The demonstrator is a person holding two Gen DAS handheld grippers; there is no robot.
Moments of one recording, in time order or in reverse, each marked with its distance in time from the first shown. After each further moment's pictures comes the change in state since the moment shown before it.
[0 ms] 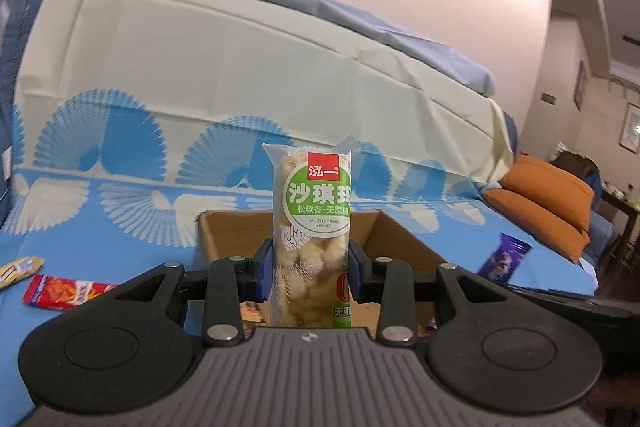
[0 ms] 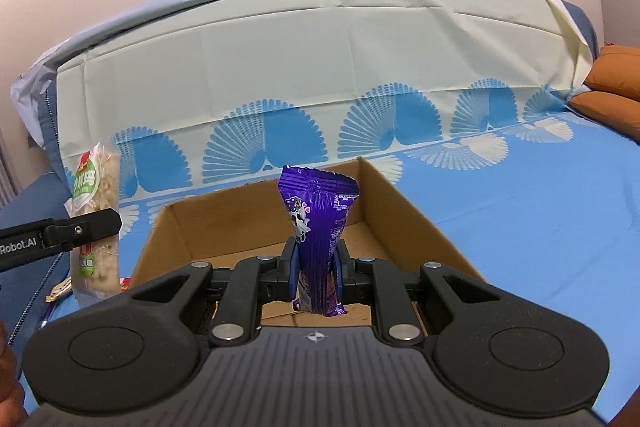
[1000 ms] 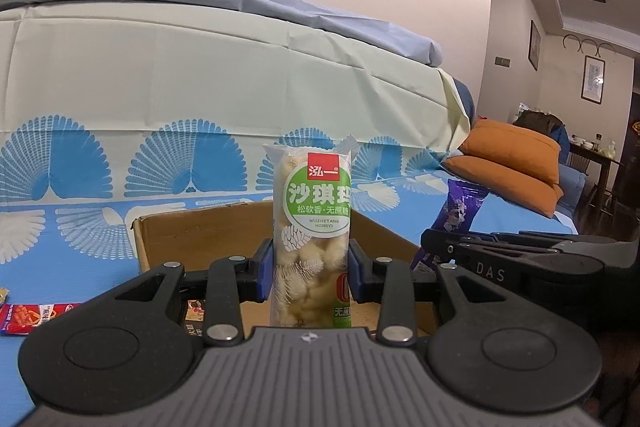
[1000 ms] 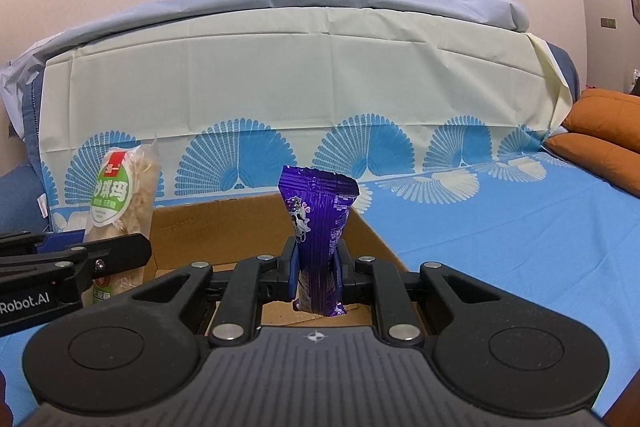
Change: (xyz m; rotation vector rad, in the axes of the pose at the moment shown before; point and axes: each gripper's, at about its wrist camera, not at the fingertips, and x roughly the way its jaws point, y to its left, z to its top) left arm 0.010 -0.038 -0.017 0.144 0.014 -0.099; right arm -0.010 0.003 -0.005 -0.085 -0.086 -0.089
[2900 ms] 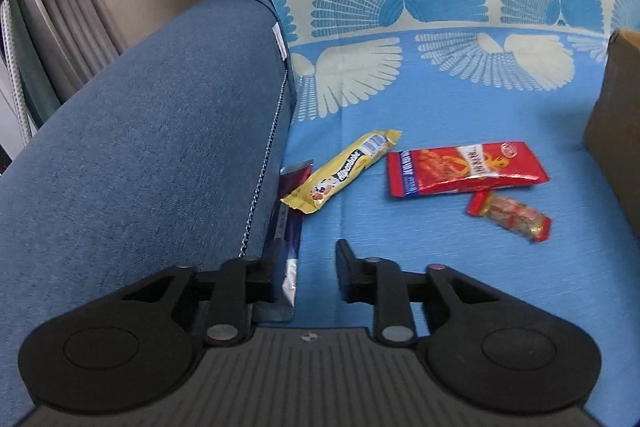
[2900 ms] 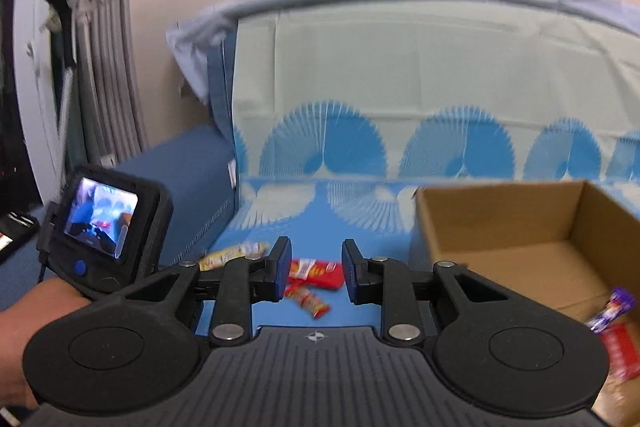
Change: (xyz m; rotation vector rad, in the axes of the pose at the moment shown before) left arm -0.026 0.258 -0.066 -0.003 0.490 0.854; right arm -0.018 0.227 -0.031 -0.110 0.033 0.401
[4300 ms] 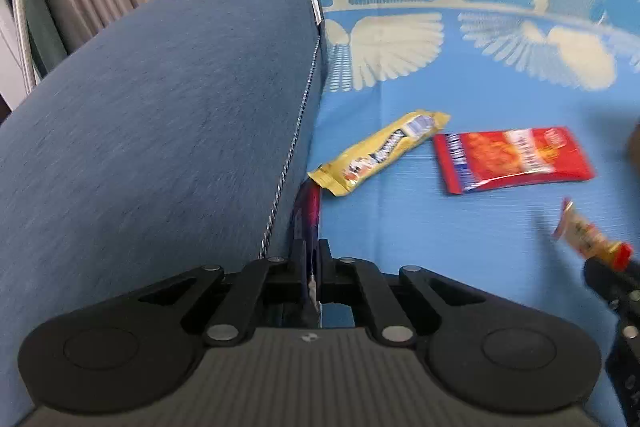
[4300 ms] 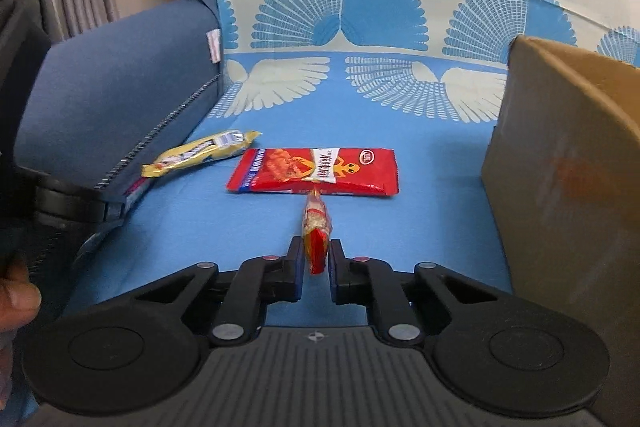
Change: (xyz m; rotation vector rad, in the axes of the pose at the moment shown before) left arm 0.023 0.015 0.000 -0.111 0.100 -0.010; right arm 0.153 0.008 -0.055 0.003 0.285 0.022
